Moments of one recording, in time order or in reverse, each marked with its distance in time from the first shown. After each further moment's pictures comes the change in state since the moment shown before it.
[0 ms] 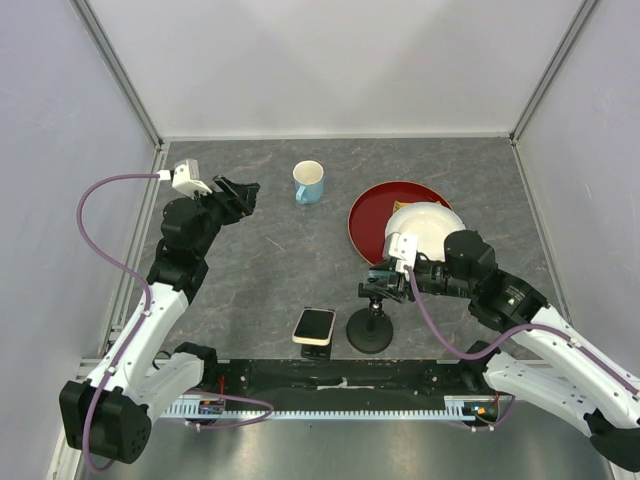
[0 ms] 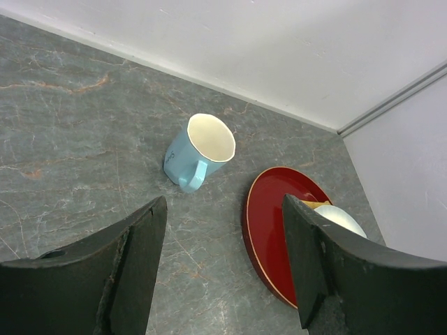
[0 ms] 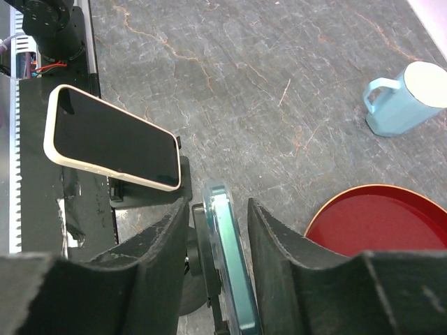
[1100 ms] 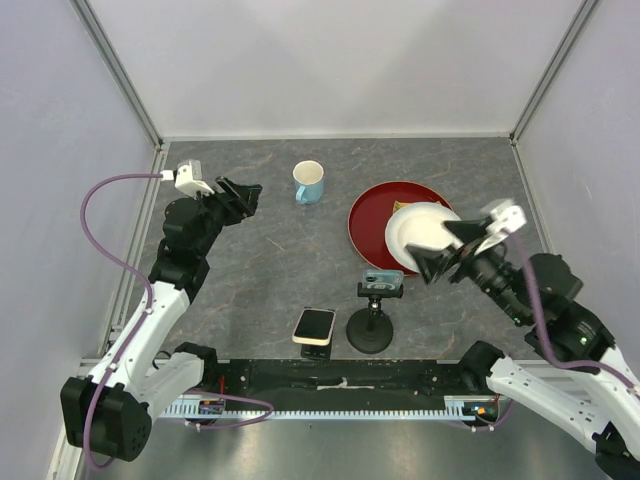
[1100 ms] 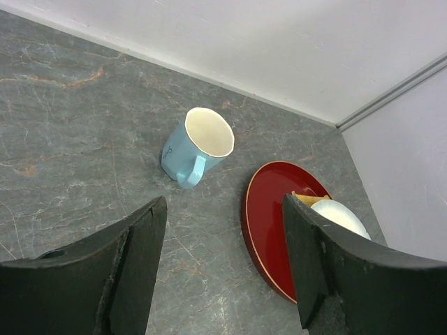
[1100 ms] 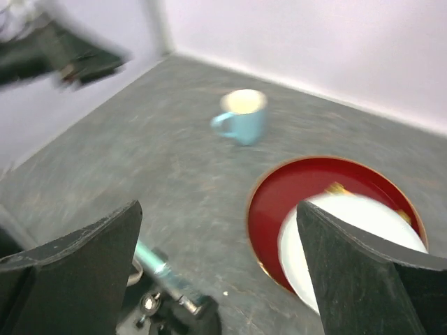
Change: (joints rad) left arm 0.000 0.014 -0.011 0.015 0.020 0.000; right arm 0.007 -0.212 0.124 -0.027 0.499 0.372
